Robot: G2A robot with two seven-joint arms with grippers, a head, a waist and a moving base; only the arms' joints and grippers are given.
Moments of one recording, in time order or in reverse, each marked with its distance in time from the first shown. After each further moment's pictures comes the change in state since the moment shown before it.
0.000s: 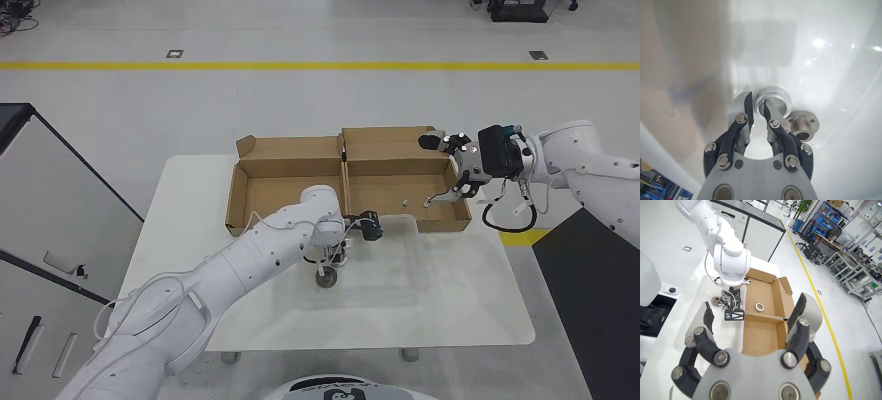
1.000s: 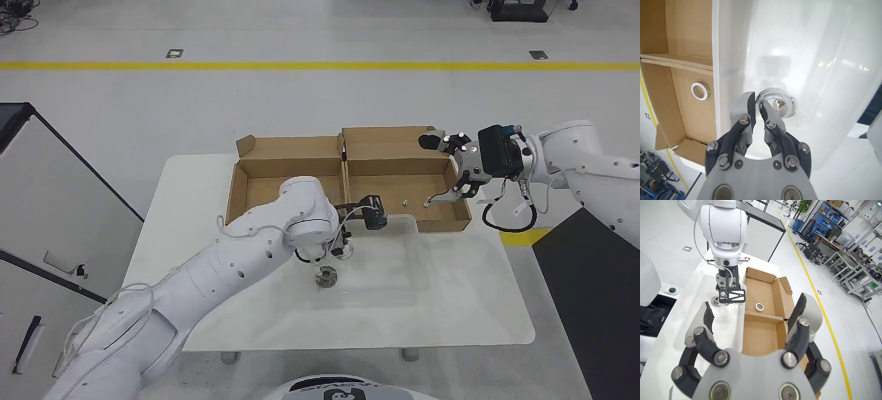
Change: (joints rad) left arm 0.098 0.174 -0.194 -0.501 -0.052 0.109 -0.155; right arm 0.000 0.000 0.000 0.000 0.000 0.000 0.000
